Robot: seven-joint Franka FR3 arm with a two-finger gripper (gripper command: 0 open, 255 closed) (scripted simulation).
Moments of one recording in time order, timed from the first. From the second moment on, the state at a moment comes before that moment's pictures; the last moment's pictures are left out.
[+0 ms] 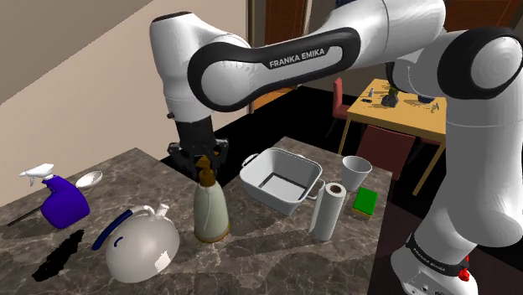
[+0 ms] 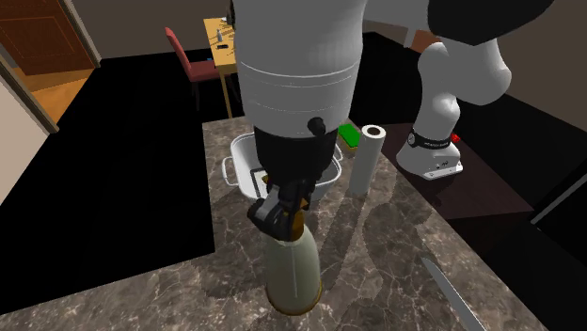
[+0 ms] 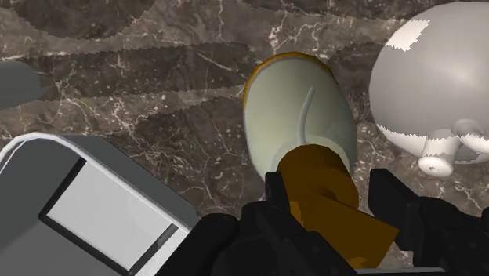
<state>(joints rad) 0.19 0.39 0.64 -1.48 -0.27 1.76 1.47</state>
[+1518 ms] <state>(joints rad) 0.29 0.46 0.64 -1.05 -0.31 1.40 1.45</state>
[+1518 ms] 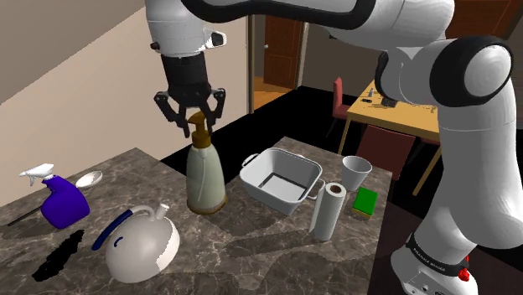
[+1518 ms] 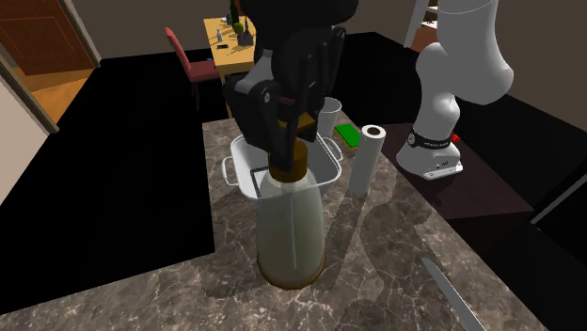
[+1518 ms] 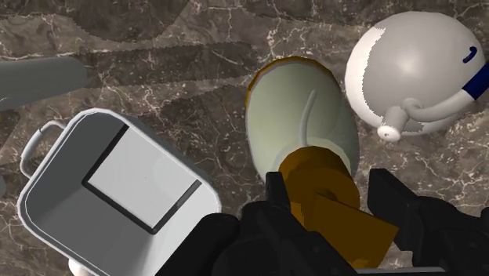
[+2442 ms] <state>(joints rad) -0.04 -0.03 0.58 -1.54 -0.03 1.50 1.15</state>
